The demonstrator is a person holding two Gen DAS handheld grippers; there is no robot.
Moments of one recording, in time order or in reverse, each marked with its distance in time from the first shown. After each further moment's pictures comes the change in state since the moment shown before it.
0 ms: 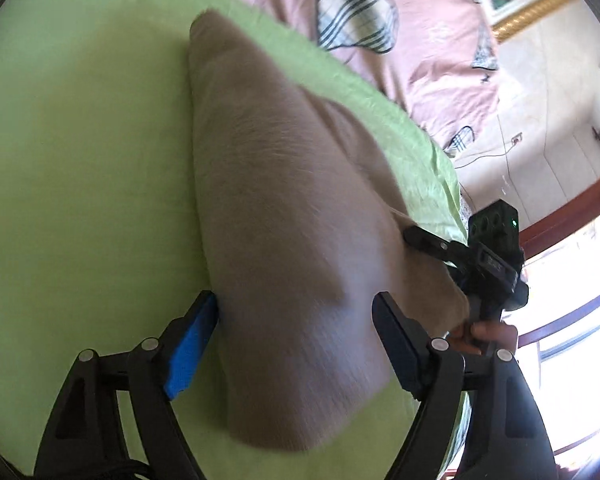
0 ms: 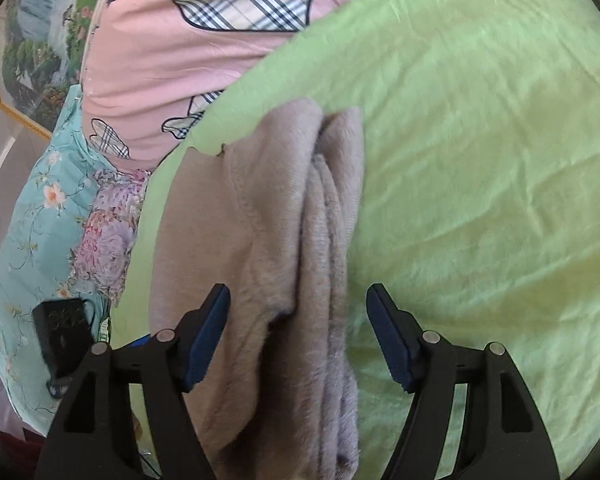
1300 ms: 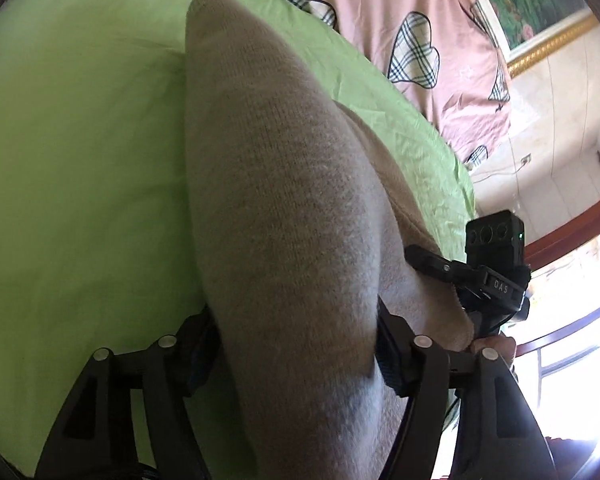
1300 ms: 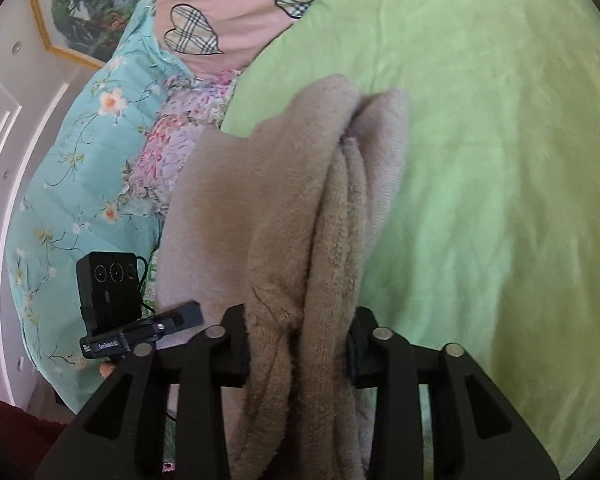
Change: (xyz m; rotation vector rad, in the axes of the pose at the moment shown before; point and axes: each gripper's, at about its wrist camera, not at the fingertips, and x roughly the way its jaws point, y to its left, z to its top) left arm -0.152 0.131 -0.099 -0.073 -0.078 0.048; right arm 0.104 0.148 -0.135 -0.097 0.134 0.204
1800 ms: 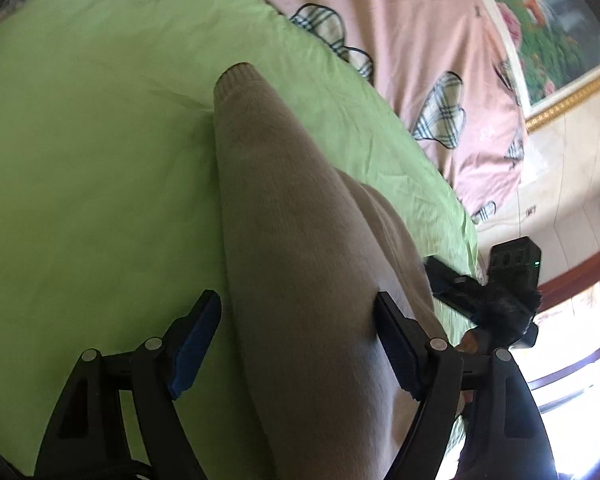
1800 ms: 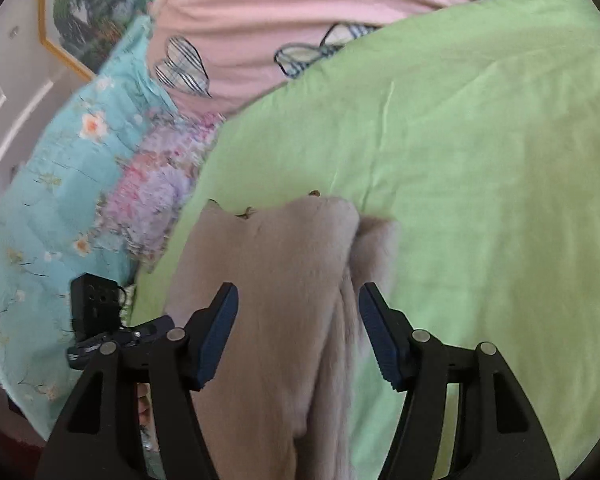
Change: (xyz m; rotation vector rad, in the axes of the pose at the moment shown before) left arm 0.001 0.040 0.066 -0.119 -0.080 0.007; right arm 0.004 0.031 0.071 -0.085 -0.078 -0.171
